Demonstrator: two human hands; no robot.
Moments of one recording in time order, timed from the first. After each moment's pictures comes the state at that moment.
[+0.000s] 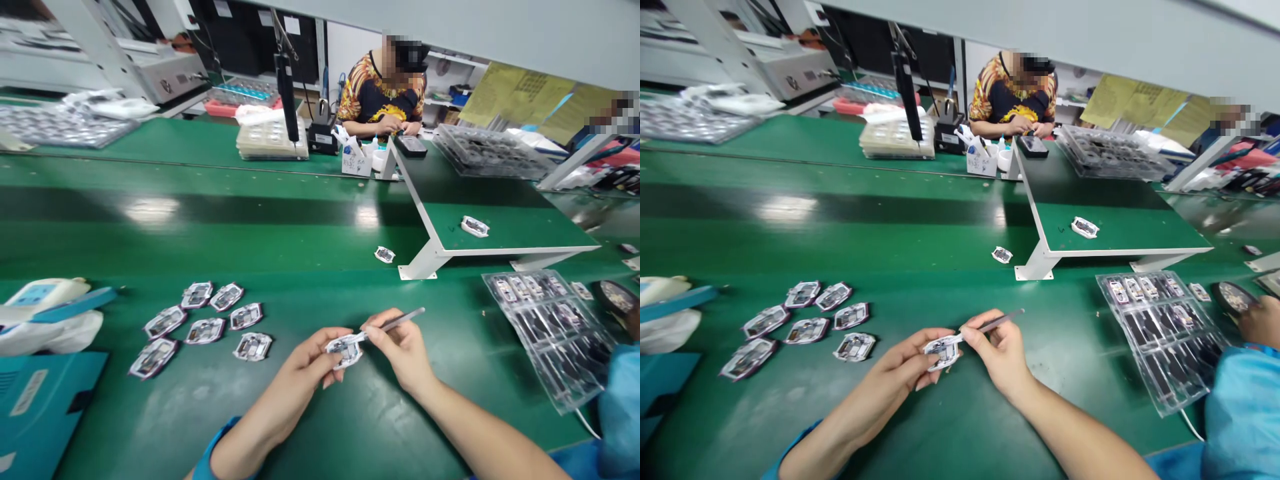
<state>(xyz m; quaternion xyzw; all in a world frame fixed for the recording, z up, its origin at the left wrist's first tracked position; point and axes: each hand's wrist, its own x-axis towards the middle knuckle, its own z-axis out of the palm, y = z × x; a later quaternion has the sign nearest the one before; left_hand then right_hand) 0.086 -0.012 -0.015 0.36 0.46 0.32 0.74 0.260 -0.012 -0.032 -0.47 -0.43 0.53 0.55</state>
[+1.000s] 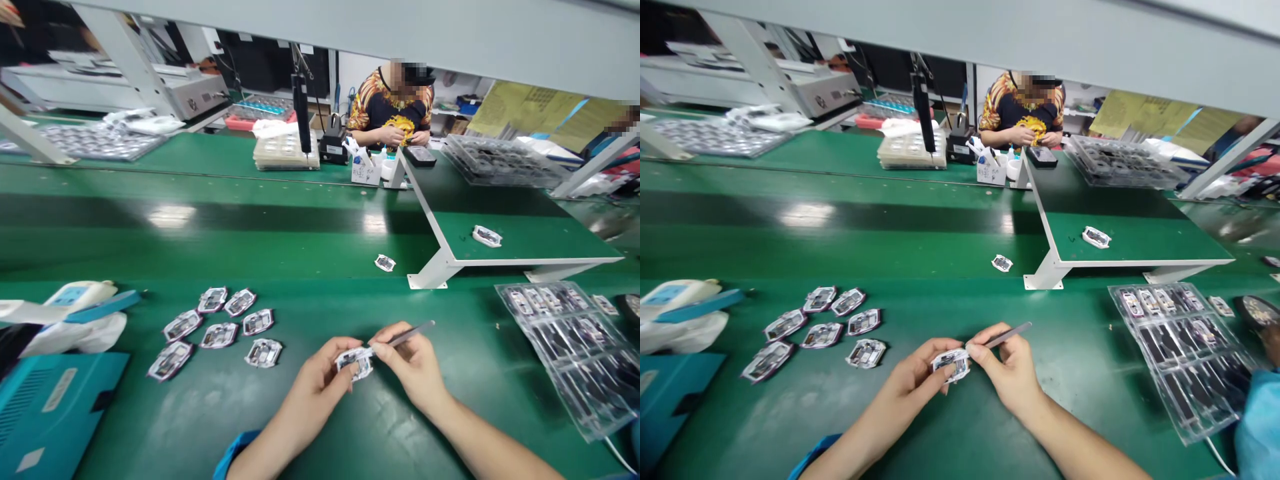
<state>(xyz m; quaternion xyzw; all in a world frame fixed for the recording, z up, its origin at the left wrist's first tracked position) 0.087 -0.014 -0.024 0.48 0.47 0.33 0.66 0.260 -0.015 -0.030 -0.47 -0.47 0.51 0.54</state>
